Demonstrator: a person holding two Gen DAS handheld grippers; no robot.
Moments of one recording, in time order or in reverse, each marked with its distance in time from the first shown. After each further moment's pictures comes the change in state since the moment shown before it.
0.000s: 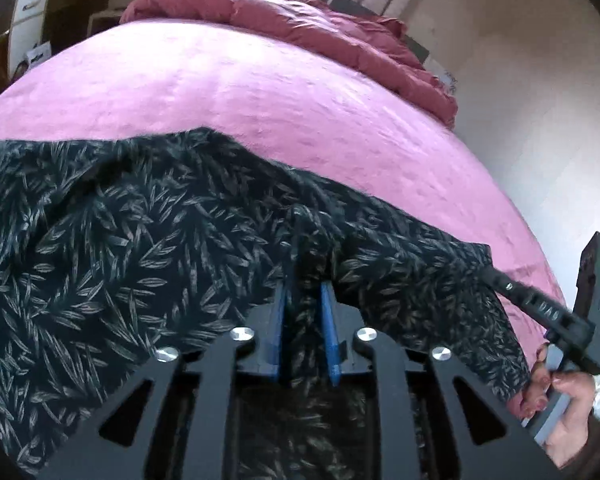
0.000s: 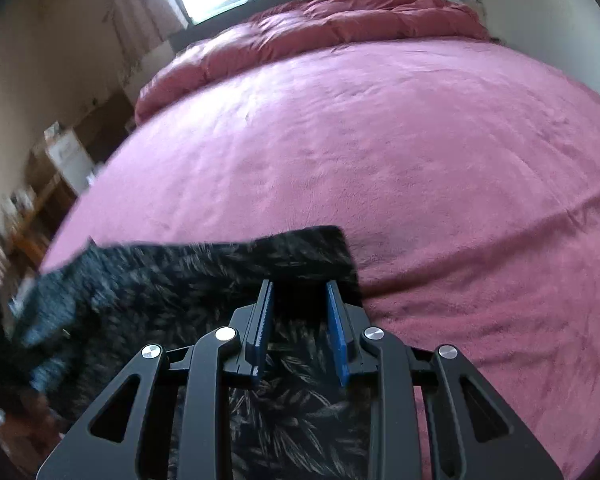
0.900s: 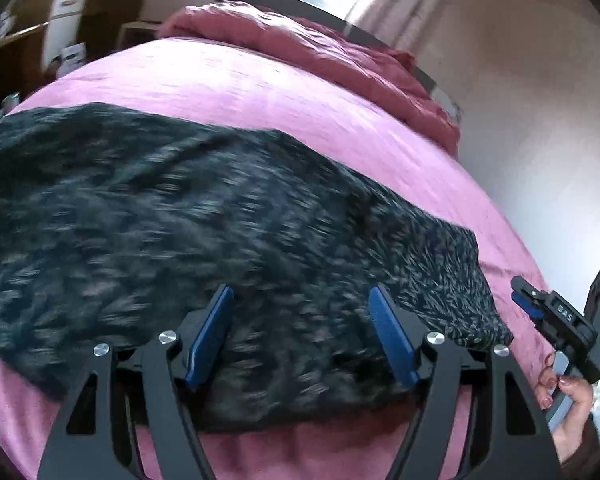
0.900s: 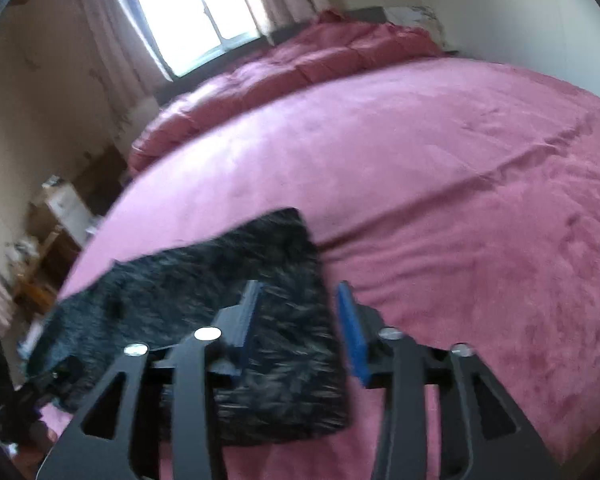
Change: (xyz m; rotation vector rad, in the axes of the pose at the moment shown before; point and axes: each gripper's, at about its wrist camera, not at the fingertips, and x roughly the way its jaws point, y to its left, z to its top) left arm -0.101 0.038 -0.061 -0.078 -0.110 0.031; right arm -0.076 -0.008 -0.052 0.070 -0.156 0.015
